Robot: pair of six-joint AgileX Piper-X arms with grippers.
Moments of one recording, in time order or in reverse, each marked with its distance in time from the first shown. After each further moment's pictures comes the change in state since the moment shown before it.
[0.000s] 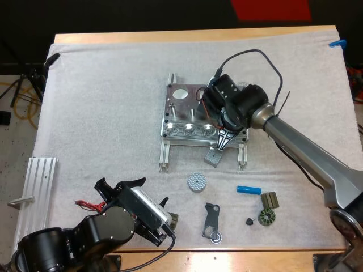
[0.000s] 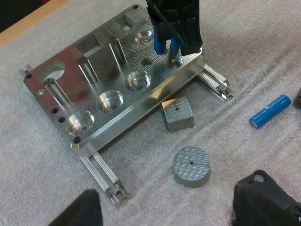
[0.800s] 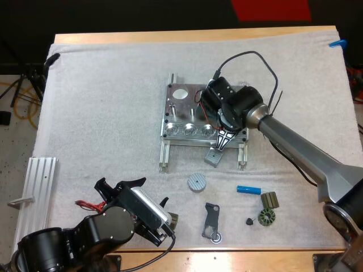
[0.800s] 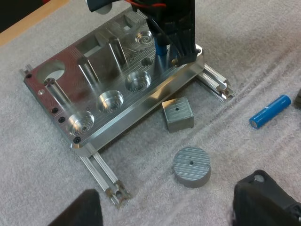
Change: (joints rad) left arm 0.000 0.000 0.000 0.000 0.000 0.000; right arm 0.000 0.043 0.003 -0.023 0.053 -0.005
